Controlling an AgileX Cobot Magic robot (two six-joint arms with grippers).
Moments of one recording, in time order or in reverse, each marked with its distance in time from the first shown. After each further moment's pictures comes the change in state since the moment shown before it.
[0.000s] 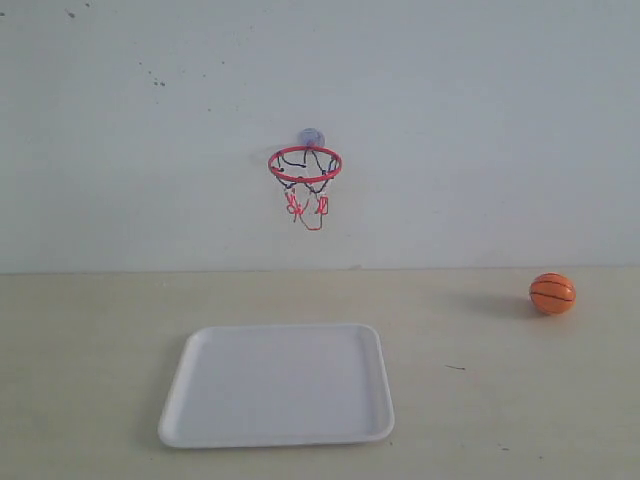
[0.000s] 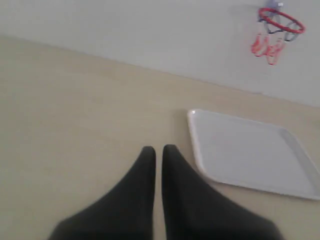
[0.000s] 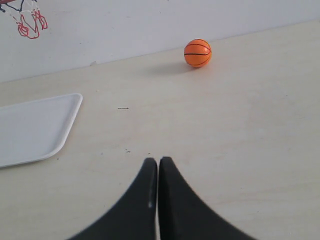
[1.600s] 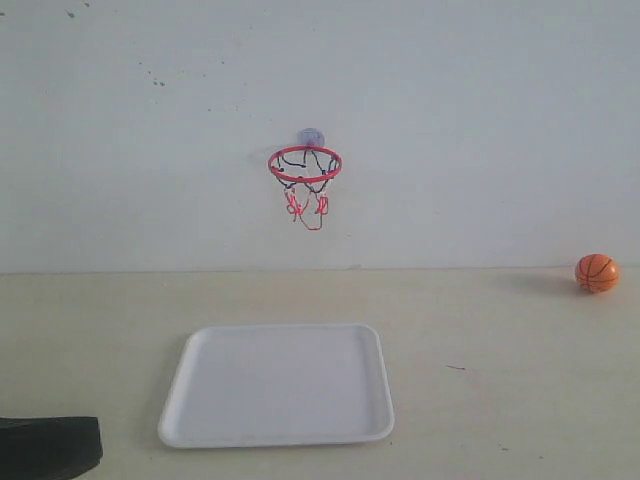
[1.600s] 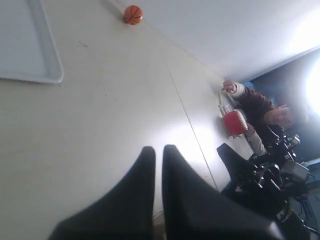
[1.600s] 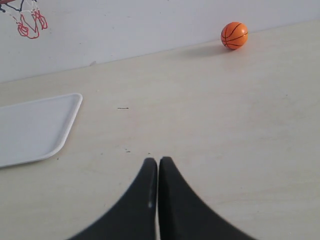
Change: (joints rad) left arm -0.031 0.671 -0.125 -1.398 0.630 1.073; right arm 0.000 0.000 0.000 0.000 0.000 0.000
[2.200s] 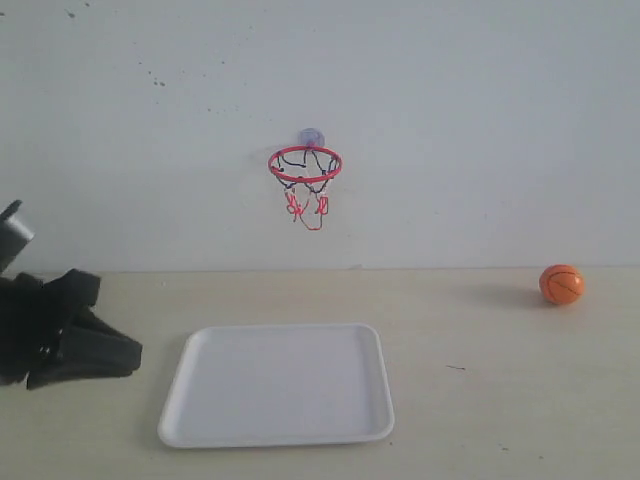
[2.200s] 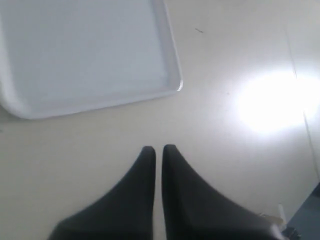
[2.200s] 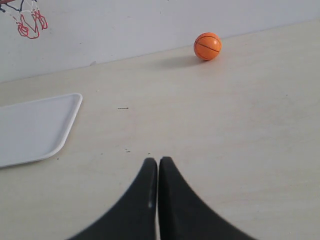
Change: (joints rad) left arm 0.002 0.613 -0.523 0.451 -0.108 -0.180; right arm 0.000 0.000 0.000 0.000 0.000 0.000
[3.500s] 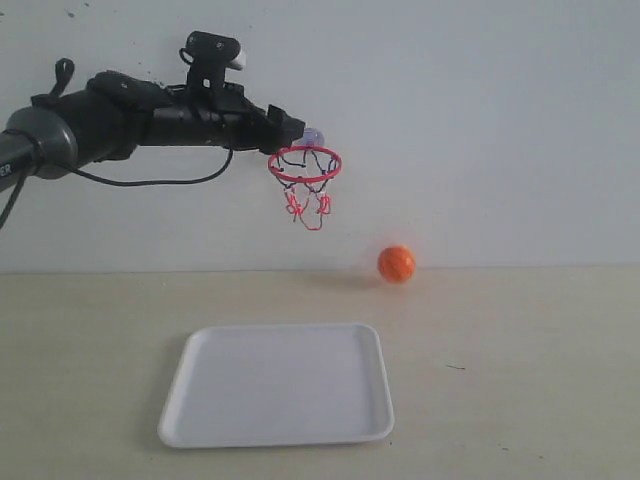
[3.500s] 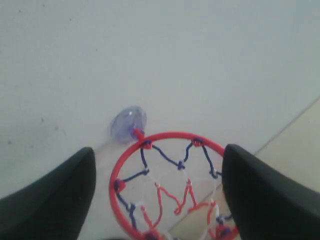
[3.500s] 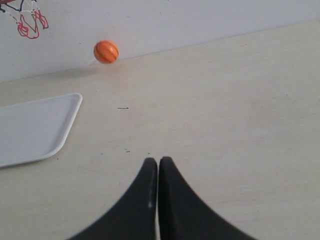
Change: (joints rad) left arm -0.261 0.907 -1.502 0.183 -0.356 0.286; right arm 0.000 0.000 0.000 0.000 0.000 0.000
